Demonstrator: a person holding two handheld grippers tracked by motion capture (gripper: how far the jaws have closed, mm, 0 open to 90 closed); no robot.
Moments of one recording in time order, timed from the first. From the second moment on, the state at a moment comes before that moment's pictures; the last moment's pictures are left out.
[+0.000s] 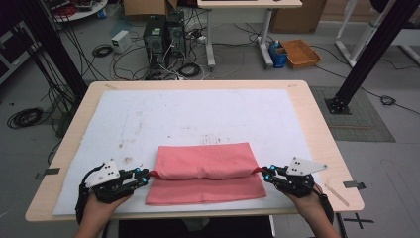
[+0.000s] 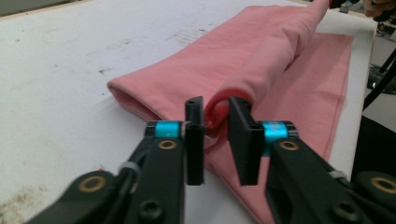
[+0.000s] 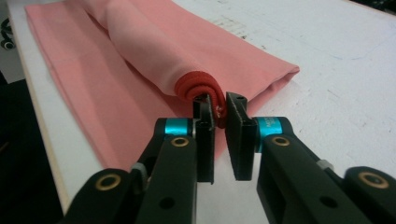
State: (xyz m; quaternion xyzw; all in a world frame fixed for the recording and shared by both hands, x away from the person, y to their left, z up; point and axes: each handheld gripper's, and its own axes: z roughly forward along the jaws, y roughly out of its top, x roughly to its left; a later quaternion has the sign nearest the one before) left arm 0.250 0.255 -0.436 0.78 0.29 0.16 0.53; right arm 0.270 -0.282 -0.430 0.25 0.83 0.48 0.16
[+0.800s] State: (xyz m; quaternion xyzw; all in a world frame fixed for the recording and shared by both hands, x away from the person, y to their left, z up) left arm 0.254 0.232 -0.449 0.79 0.32 0.11 0.51; right arm 0.281 -0.268 -0.447 0.30 0.83 0.46 0.09
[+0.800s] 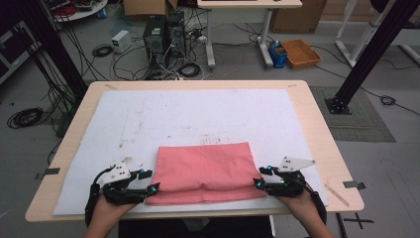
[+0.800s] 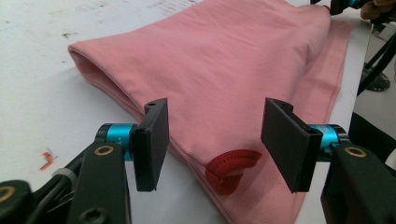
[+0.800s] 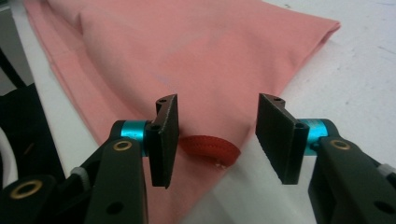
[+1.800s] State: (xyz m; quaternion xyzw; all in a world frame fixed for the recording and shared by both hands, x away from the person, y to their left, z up) left arm 0.248 0.230 -0.446 0.82 0.32 0.10 0.47; right arm 0.277 -0.266 -0.442 0.27 0.84 0.46 0.11
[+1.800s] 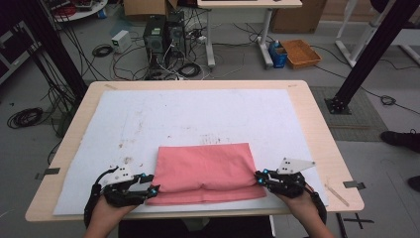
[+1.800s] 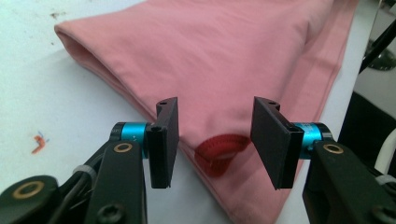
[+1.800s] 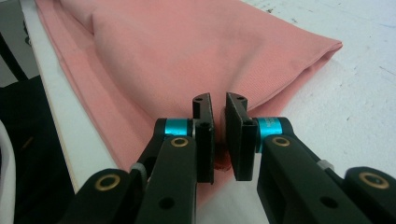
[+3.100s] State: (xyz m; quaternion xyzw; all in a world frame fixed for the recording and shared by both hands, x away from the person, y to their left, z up) left arm 0.225 0.236 -0.441 0.83 0.29 0.08 0.46; right arm 0.248 -0.277 -0.438 0.30 0.84 0.45 0.08
